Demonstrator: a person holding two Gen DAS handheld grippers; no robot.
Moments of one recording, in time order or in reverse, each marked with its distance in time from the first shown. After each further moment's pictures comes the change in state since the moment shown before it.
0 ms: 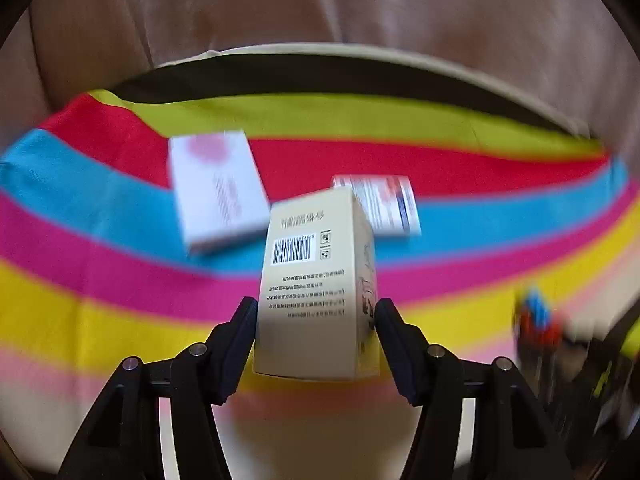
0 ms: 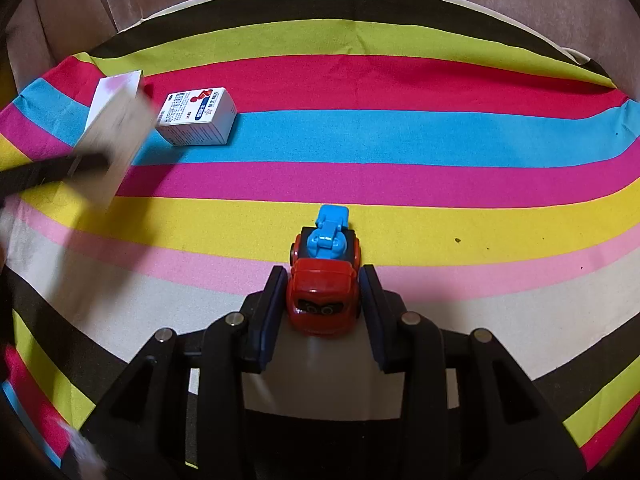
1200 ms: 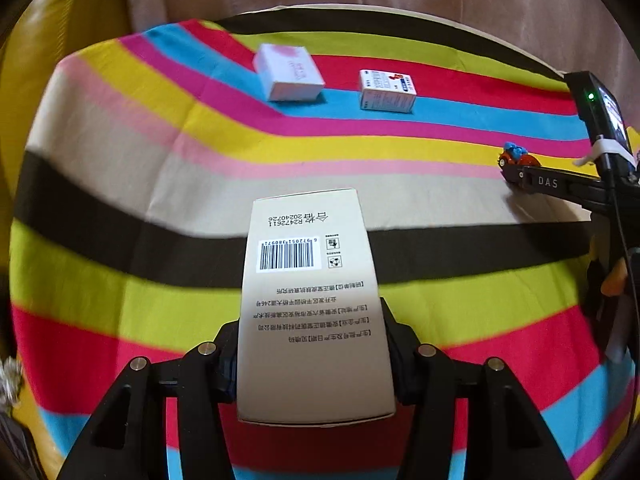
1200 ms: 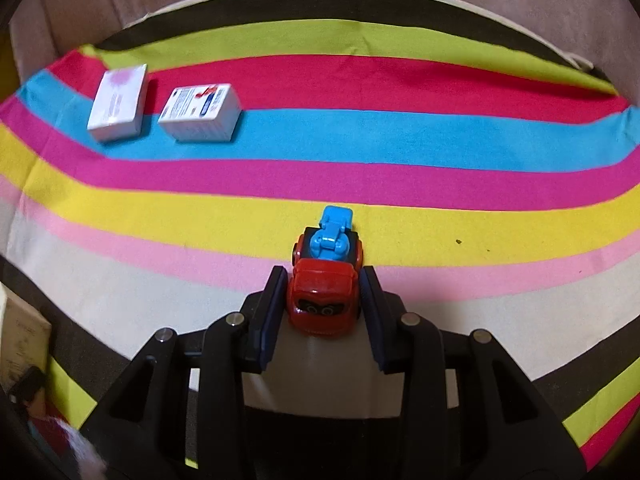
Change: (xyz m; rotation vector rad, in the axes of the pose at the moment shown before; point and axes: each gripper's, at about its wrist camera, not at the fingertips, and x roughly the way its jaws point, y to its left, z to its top) left arm -0.076 0.008 -0.144 -0.085 0.054 0.090; right arm -0.004 0.005 -0.002 -0.043 0.010 -0.012
